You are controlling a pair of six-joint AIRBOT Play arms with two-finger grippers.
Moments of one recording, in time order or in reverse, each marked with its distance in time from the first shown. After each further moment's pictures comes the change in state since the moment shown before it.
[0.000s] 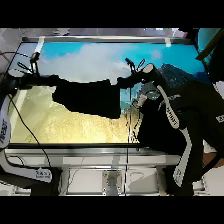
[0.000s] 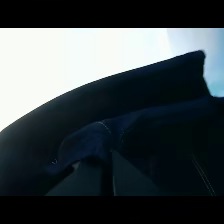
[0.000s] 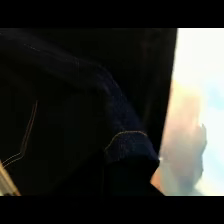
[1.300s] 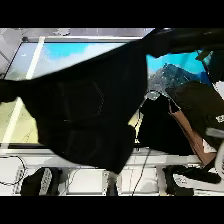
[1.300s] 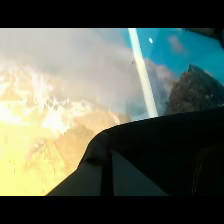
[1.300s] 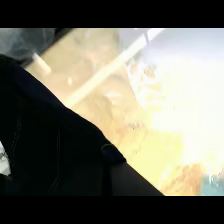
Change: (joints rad) left arm 0.228 0.921 -0.291 0.005 -0.322 -0.370; right arm 0.003 0.697 0.028 -0.076 0.194 0.076
